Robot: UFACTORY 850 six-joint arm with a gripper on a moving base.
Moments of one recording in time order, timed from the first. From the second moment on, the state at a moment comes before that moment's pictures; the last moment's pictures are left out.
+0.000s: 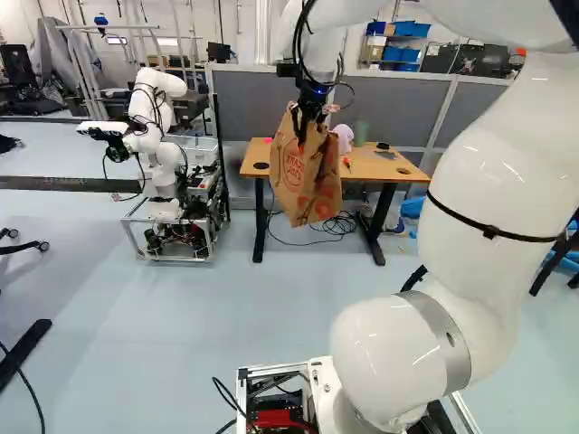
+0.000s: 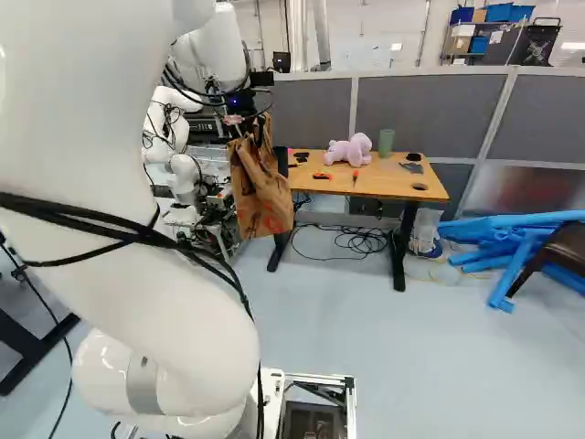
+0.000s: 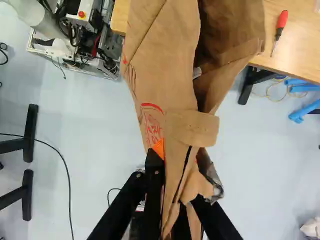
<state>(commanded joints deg) 5.2 -4.2 -73.0 0.0 -50.8 0.0</state>
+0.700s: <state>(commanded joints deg) 5.1 -4.3 -74.2 0.0 -52.0 0.0</state>
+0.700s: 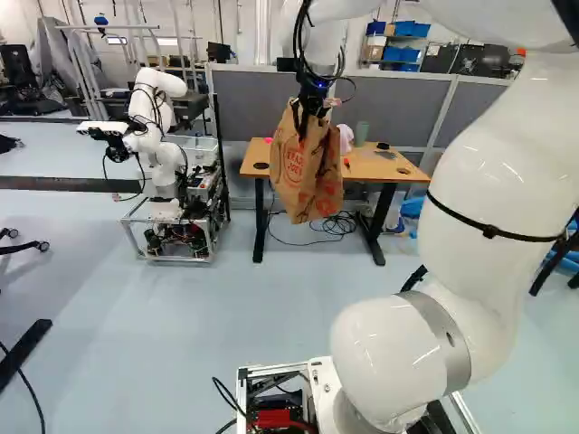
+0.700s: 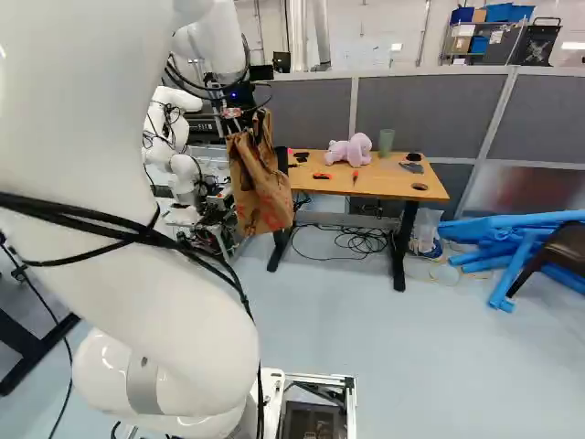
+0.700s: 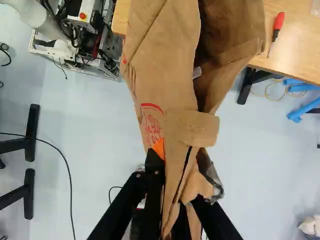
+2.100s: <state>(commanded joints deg) 5.1 -4.3 -74.2 0.0 -52.0 0.0</state>
